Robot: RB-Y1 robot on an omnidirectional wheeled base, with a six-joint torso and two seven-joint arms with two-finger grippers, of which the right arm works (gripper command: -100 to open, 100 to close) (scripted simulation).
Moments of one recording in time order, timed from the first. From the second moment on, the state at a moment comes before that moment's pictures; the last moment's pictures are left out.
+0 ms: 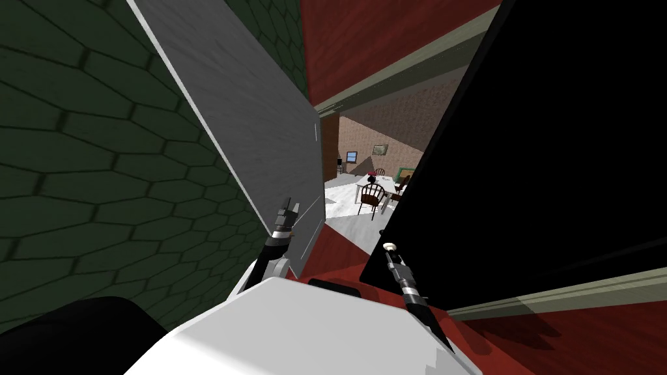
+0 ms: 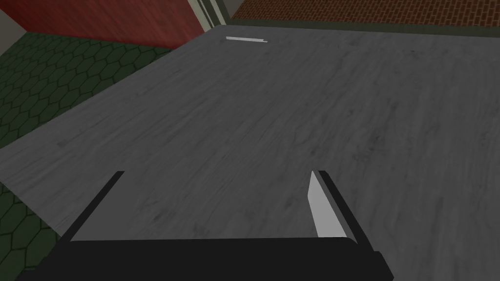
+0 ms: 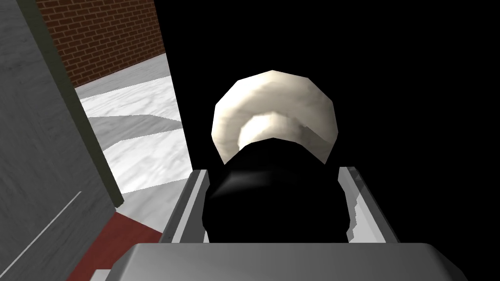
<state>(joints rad) 0.08 -0.55 0.57 -0.78 -0.76 -1.00 -1.62</state>
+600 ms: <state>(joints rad) 0.11 -0.59 0.62 -0.75 -0.74 -1.09 -1.68</state>
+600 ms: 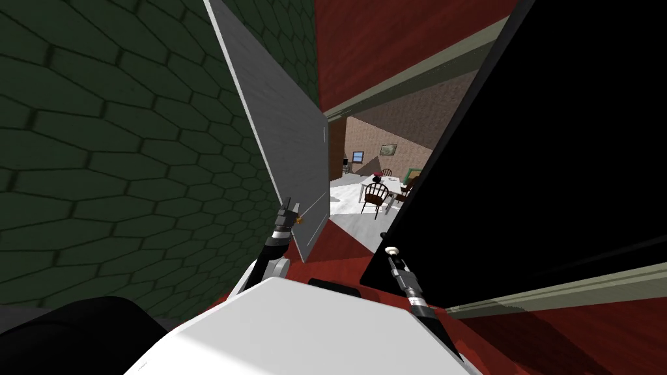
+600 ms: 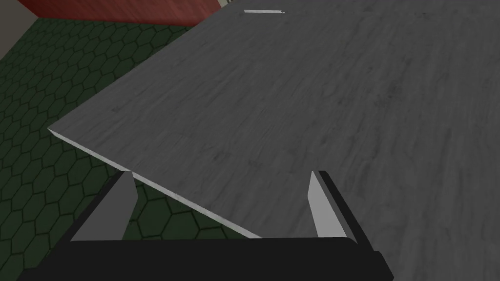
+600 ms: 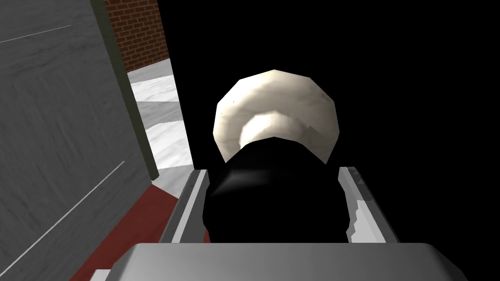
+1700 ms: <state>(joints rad) 0.16 -0.64 0.71 -0.70 -0.71 -1.22 -1.76</state>
